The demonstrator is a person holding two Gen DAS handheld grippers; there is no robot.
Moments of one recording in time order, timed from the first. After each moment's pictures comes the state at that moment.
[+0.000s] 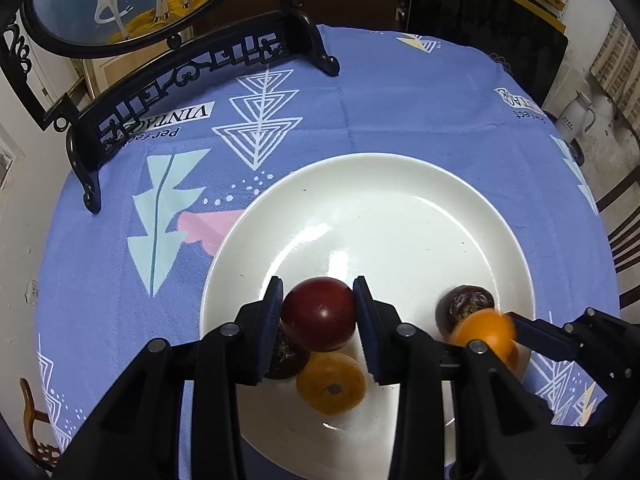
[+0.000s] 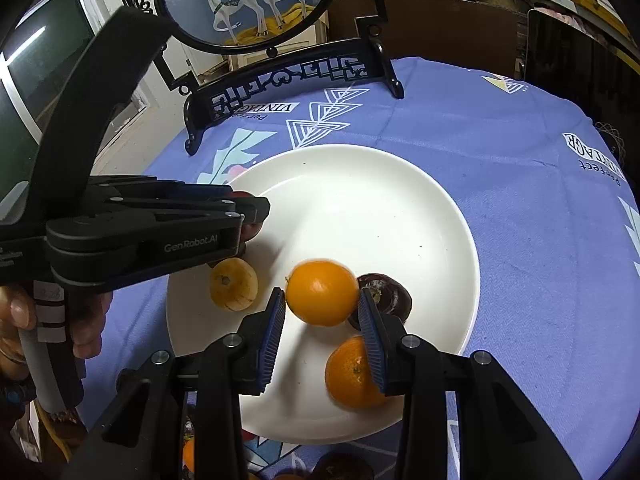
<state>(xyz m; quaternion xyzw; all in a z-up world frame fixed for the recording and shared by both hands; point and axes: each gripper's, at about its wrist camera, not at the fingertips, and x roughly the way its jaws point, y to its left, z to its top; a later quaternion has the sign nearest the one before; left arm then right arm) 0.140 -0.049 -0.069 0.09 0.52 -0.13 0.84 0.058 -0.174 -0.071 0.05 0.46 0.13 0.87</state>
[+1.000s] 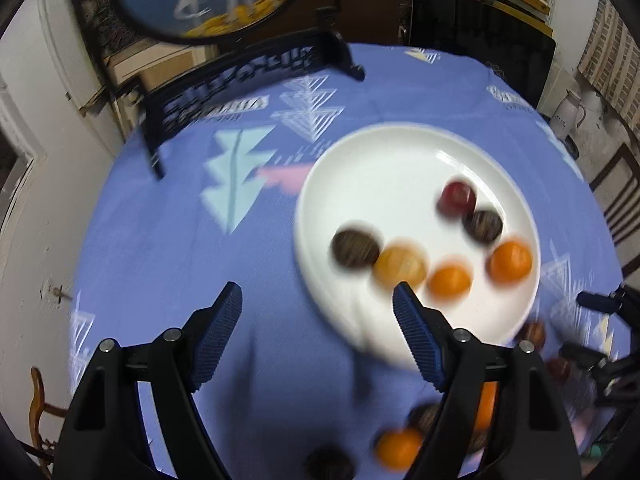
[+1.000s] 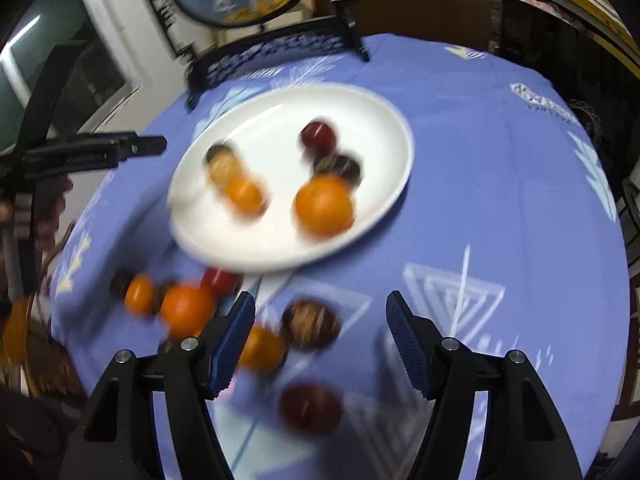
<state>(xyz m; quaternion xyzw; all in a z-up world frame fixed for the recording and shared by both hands) 0.050 0.044 -0.049 0.11 0.48 -0.13 0.86 -0.057 -0.204 -0.083 0.03 0.49 0.12 0.86</state>
